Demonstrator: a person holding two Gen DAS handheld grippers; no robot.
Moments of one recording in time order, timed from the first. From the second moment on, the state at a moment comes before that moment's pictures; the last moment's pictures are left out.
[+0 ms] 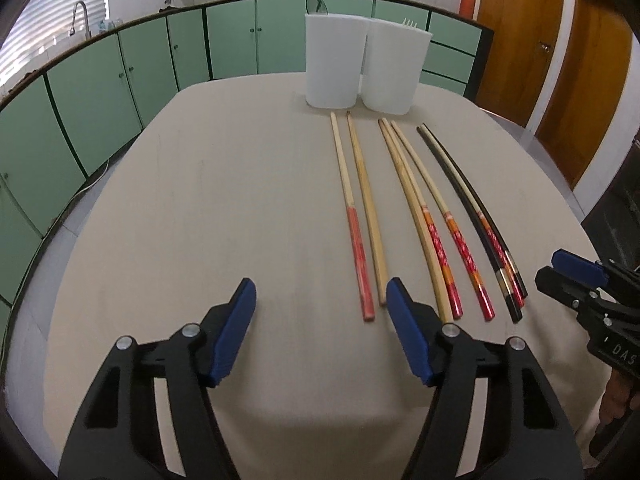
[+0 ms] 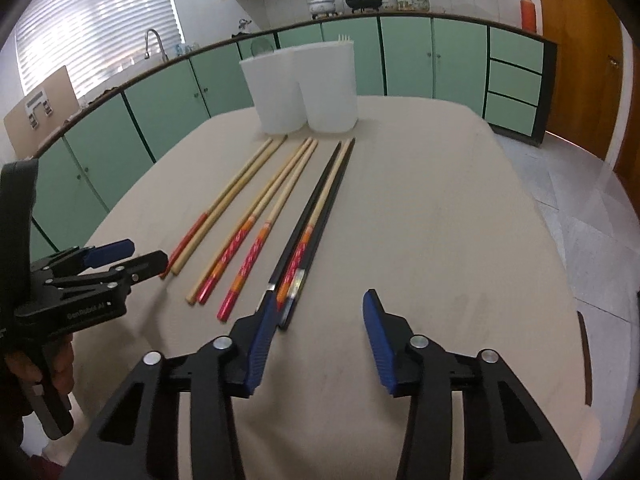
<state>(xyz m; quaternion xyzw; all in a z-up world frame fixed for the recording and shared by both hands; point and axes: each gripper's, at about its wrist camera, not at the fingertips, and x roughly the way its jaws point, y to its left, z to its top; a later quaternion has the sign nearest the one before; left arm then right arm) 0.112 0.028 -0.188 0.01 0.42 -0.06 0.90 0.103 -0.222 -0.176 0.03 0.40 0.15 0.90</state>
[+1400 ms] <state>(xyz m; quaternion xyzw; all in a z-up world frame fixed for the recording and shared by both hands) 0.116 0.009 -0.195 0.00 0.42 -0.08 0.90 0.108 -0.215 -0.192 0.01 0.39 0.13 0.91</state>
